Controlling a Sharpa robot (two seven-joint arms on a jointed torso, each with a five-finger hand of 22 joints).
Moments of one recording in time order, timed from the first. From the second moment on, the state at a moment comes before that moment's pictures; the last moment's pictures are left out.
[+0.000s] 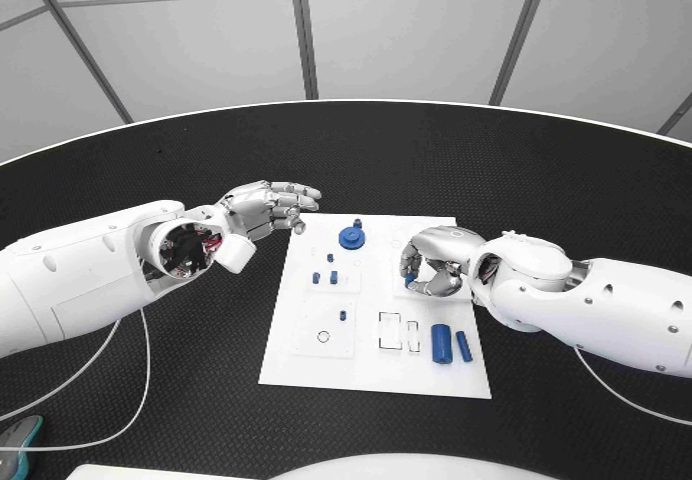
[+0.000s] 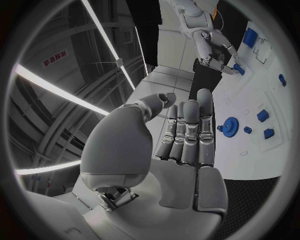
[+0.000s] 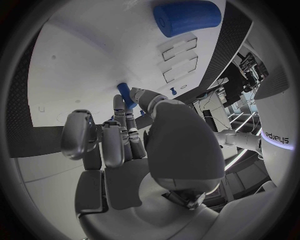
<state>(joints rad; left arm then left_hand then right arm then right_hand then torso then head) 1.25 -0.84 -0.04 1.38 0.06 0.13 0.05 1.31 -0.20 0.62 -0.07 0.38 0.75 0.18 0.64 0.27 0.81 0.10 0.85 0.17 1.07 0.03 1.25 0.42 0.18 1.02 0.11 1.01 0.51 1.18 -0.81 -0.08 1.57 -1.64 -0.18 -0.17 1.37 -0.21 0.58 0.08 0.23 1.04 0.12 0.28 0.33 1.21 0.05 0.24 0.13 1.47 -0.02 1.41 1.29 0.08 1.47 0.08 1.21 1.31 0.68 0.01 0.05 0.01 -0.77</state>
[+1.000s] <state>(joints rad) 1.25 -0.82 -0.04 1.34 0.06 0.15 0.05 1.31 -0.20 0.61 -0.07 0.38 0.75 0.18 0.64 0.27 0.81 0.10 0.85 0.16 1.07 0.03 1.25 0.42 0.18 1.02 0.11 1.01 0.50 1.18 -0.85 -0.06 1.79 -1.63 -0.31 -0.16 1.38 -0.19 0.60 0.06 0.22 1.06 0.11 0.30 0.34 1.23 0.04 0.24 0.15 1.47 -0.03 1.42 1.30 0.08 1.46 0.07 1.26 1.31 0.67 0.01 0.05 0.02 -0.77</state>
